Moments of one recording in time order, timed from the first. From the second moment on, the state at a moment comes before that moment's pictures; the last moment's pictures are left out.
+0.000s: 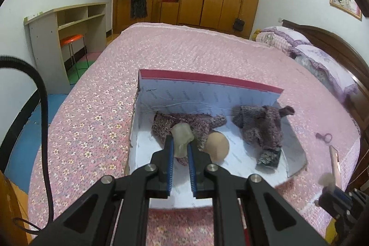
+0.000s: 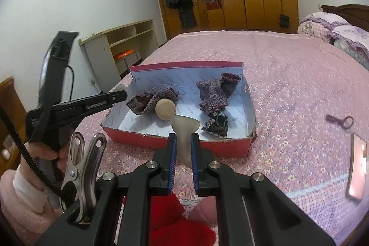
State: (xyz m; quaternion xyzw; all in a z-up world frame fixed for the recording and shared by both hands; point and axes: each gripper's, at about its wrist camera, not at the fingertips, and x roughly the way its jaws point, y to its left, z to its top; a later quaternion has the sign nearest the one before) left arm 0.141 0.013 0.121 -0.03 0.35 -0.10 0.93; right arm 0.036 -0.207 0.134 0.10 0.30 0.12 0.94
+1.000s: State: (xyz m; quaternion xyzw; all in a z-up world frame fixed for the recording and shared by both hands) left arm 0.182 0.006 0.067 -0.02 0.37 -0.06 0.93; right arm 0.164 -0.187 0.119 0.07 0.34 0.12 0.93
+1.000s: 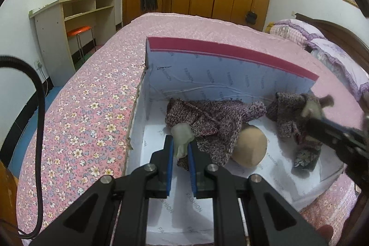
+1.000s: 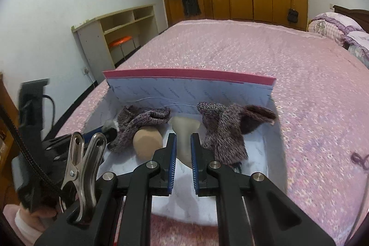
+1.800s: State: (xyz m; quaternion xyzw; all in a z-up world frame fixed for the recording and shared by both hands) left arm 0.180 0.005 0.066 -0.02 0.36 -0.06 0.93; right arm 0.208 -0.187 0.094 0.08 0.39 0.10 0.91
